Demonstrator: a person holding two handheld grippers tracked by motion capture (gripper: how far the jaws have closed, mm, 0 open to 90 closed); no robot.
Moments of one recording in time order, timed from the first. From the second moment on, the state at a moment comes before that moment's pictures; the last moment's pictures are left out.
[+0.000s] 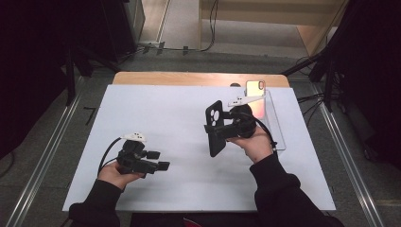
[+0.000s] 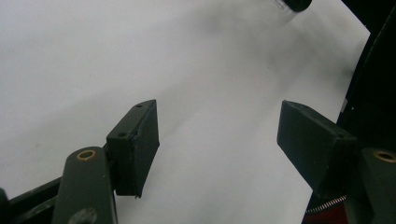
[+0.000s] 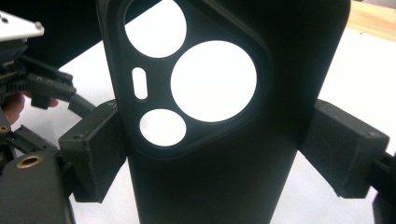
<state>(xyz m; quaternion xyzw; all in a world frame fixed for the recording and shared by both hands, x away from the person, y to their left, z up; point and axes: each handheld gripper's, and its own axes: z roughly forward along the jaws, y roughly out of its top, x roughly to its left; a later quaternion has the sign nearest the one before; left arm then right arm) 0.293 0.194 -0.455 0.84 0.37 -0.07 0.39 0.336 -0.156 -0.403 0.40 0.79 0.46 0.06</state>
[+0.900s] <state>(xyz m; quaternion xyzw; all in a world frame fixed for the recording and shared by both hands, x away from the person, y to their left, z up) 0.290 0.208 -0.457 0.83 0.39 -0.06 0.40 0.347 -0.225 -0.359 0.45 0.74 0.49 0.12</state>
